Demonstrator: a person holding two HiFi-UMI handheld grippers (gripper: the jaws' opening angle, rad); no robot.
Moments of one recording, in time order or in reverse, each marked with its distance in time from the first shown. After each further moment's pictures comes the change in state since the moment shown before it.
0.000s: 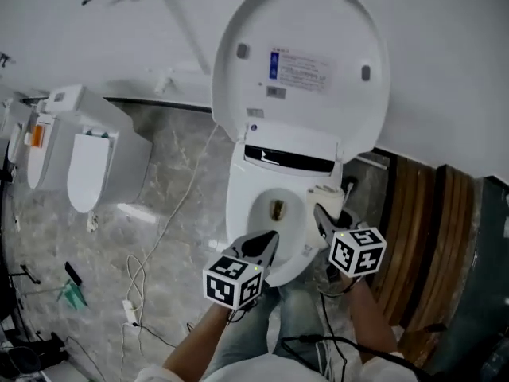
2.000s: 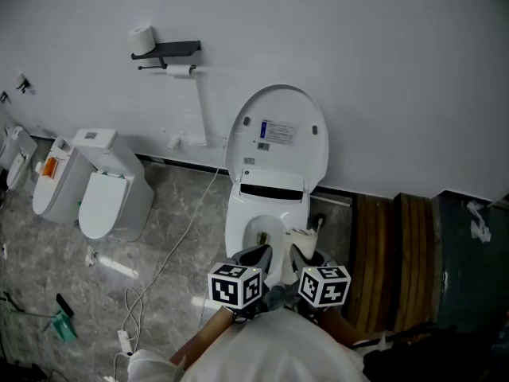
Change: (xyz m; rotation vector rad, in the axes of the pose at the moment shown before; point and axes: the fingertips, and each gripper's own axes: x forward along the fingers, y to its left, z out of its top) left arm -0.172 -0.124 0.060 0.012 -0.150 -0.017; right arm -0.199 0.170 0.021 -0.012 -0.128 -0.131
